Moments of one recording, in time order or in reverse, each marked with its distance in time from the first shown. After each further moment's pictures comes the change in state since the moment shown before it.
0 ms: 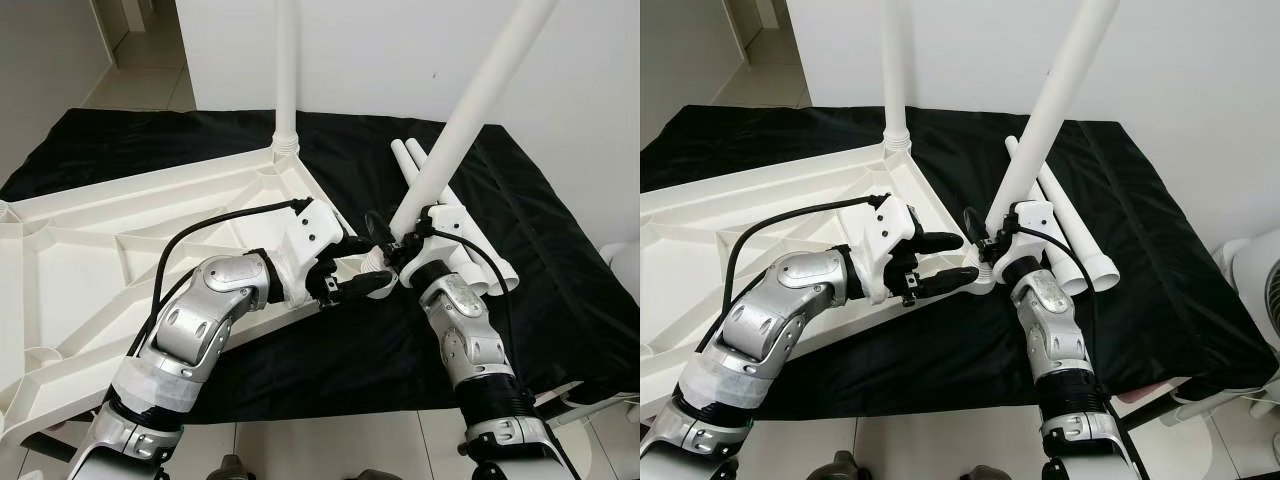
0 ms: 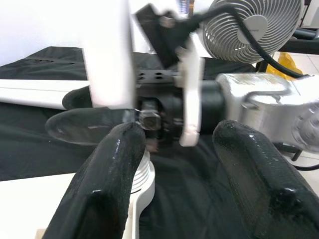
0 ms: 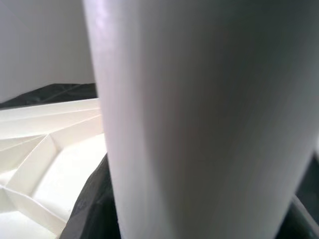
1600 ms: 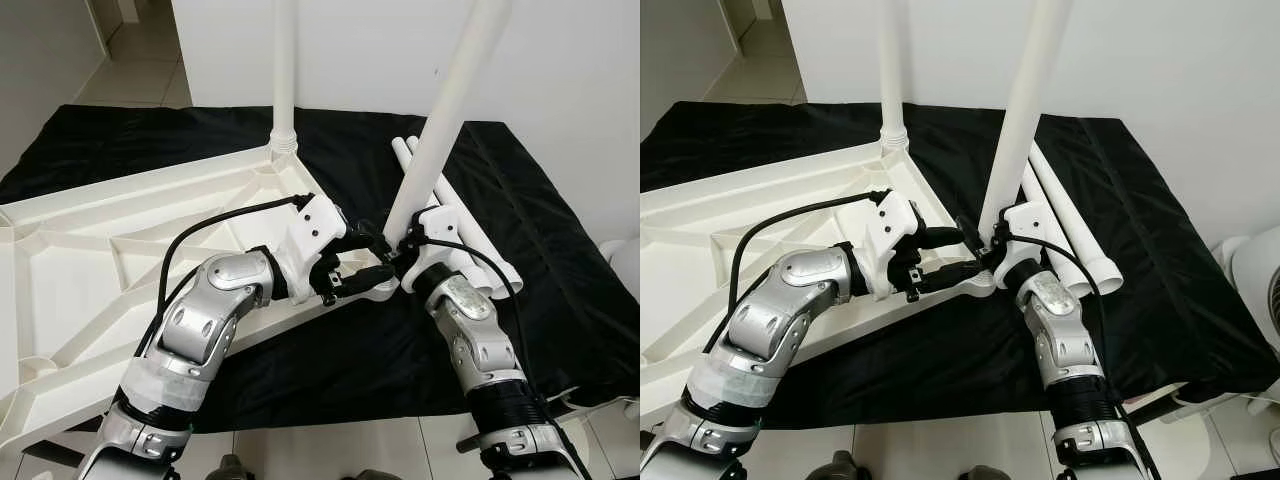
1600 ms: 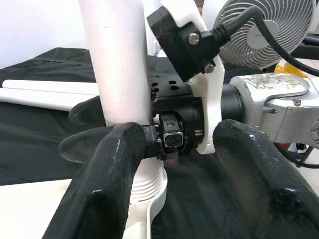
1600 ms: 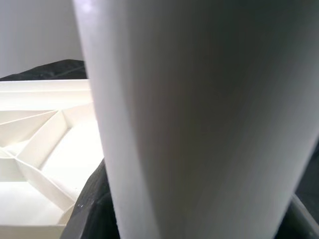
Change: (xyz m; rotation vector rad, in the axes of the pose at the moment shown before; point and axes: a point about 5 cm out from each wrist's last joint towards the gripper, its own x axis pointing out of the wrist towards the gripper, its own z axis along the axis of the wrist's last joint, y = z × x) left arm 0.003 0.001 0.003 0.000 -0.017 0.028; right arm -0.001 0.000 0.003 0.002 0.086 0.080
